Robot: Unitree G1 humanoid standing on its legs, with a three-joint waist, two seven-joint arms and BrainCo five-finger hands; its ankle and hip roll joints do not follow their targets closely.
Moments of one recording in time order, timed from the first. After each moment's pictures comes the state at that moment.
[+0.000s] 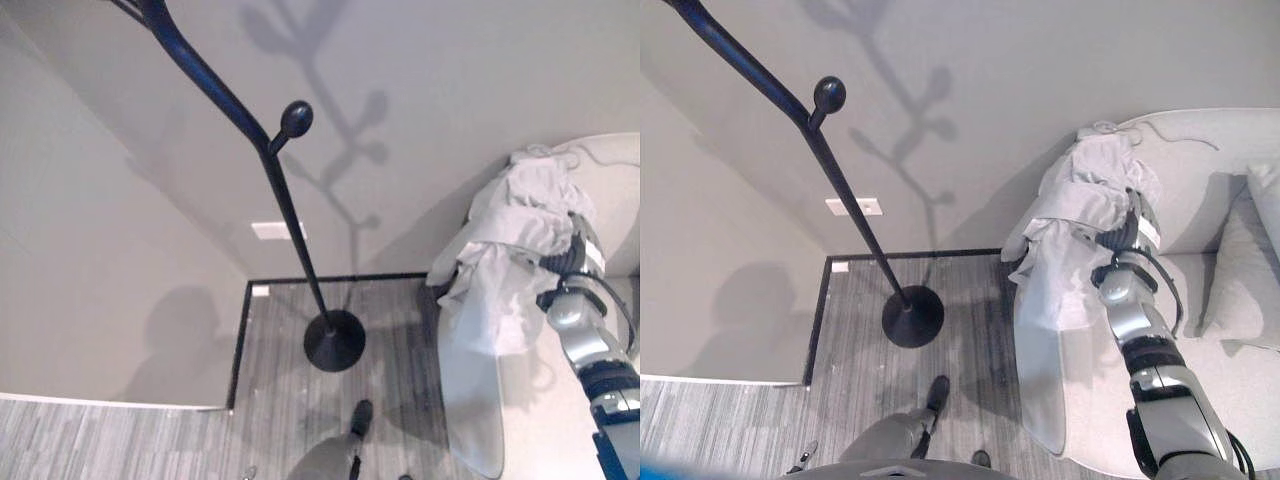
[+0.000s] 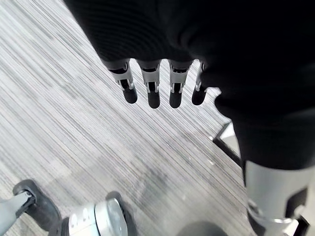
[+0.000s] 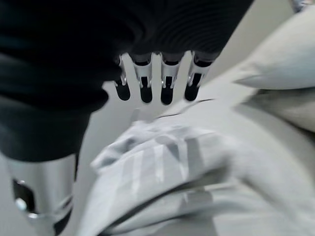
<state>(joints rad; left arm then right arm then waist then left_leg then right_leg) 0.07 0.16 0.10 1.34 -0.72 -0.16 0.04 -0.59 -0.60 0.24 0.71 -0.32 0.01 -0.52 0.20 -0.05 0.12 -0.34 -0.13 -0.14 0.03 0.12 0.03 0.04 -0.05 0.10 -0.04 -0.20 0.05</state>
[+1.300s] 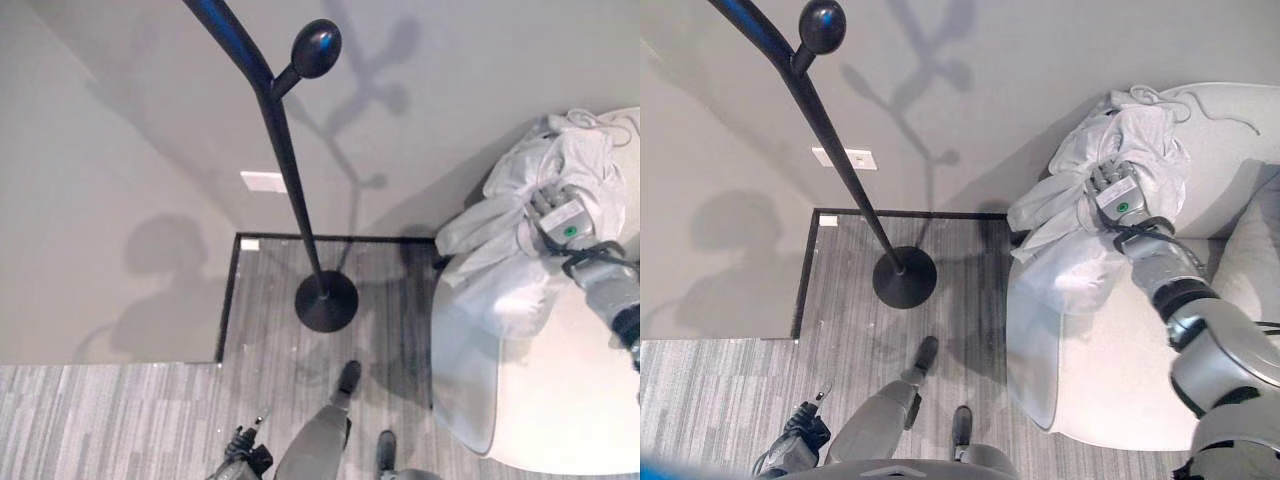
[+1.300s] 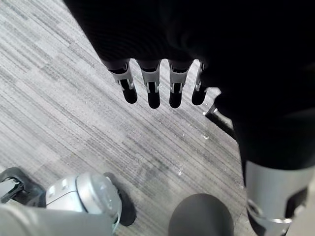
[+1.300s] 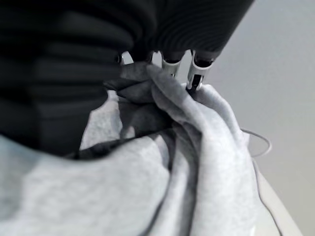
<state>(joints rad) -0.07 0.16 0.00 1.29 -0.73 -0.22 0.10 -0.88 -0.78 0.89 1.05 -1.13 0.20 -0.36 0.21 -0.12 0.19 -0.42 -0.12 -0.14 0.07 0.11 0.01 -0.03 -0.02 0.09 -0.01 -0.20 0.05</state>
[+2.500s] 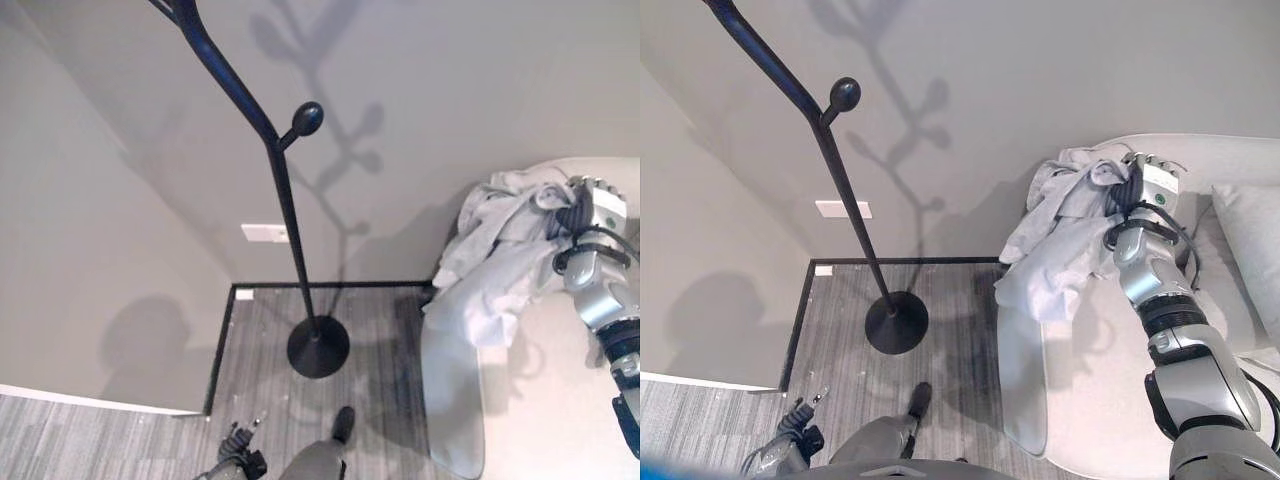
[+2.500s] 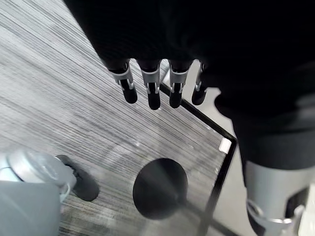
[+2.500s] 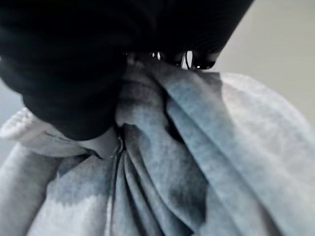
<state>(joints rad) 0.01 0.20 -0.09 1.08 -0.61 -0.23 0.14 -0.68 -0.74 0.27 0.65 -0.38 0.10 -0.51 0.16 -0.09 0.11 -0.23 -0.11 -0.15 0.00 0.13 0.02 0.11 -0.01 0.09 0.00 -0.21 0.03</state>
